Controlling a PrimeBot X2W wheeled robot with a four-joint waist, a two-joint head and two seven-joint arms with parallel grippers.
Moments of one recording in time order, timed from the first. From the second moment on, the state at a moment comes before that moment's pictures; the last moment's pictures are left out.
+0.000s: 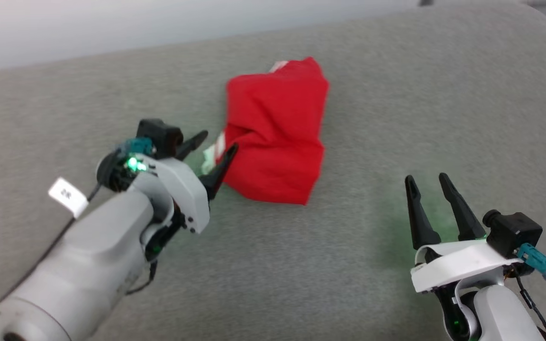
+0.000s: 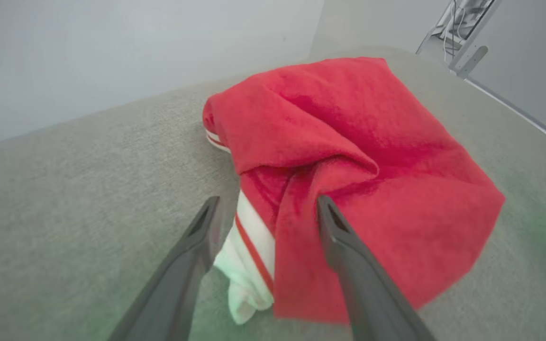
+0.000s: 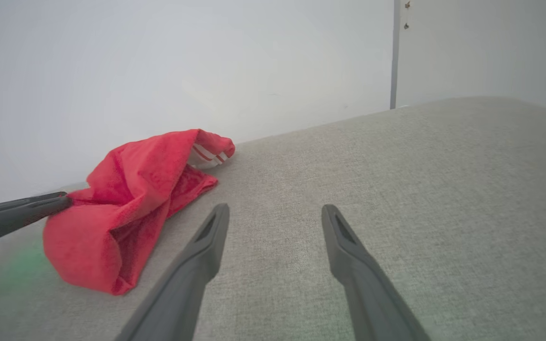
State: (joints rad) left arm -1.00 0.43 -1.20 0.81 -1.12 -0.13 -0.25; right arm -0.29 -0.05 0.13 0.32 0.35 0.13 -0.26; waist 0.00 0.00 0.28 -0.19
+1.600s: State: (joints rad) left arm -0.04 0.27 -0.04 0.23 -0.31 -0.12 -0.26; right arm -0.09 -0.11 -0.10 0.28 0.24 0.13 -0.26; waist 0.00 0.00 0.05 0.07
